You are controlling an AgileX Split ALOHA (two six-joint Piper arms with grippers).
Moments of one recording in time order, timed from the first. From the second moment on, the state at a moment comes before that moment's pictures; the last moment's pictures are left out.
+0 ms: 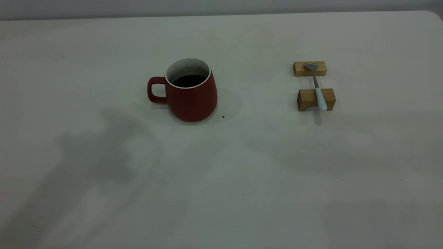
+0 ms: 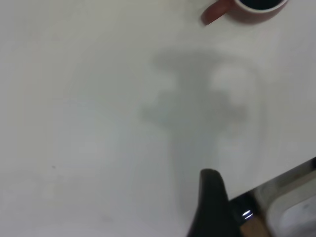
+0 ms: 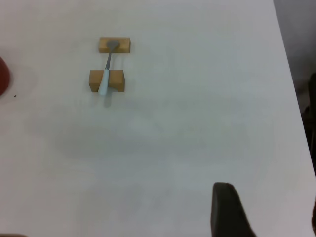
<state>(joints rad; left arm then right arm) -0.45 1.47 -1.40 0.13 1.17 0.06 0.01 0.02 -0.47 0.01 1.14 -0.03</state>
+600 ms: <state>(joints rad) -0.18 0.46 -0.74 0.07 1.17 -0.04 0.01 0.02 -0.47 0.01 1.14 -0.03</state>
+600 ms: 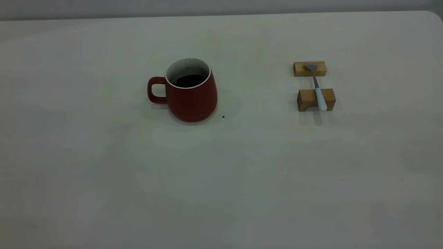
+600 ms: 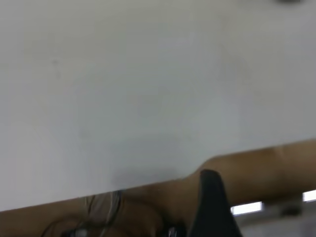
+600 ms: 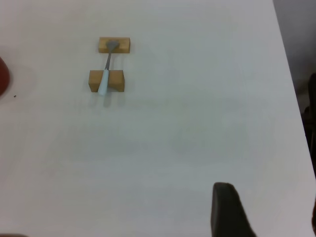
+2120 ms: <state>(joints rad) -0.04 -0.02 -0.49 0.04 1.14 -0.03 0.01 0.02 -0.47 0.01 1.14 -0.03</state>
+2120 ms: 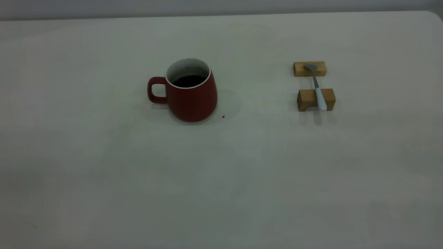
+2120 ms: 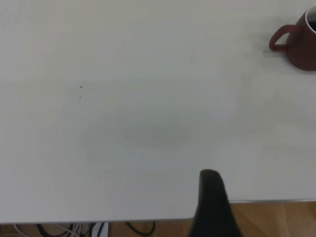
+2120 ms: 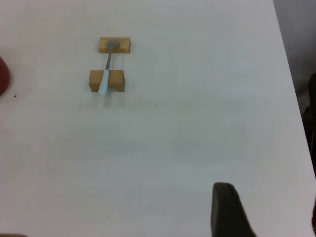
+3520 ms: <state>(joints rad) -0.04 -0.02 -0.49 0.04 1.14 -0.03 0.09 1.78 -1.03 0.23 0.70 -0.23</state>
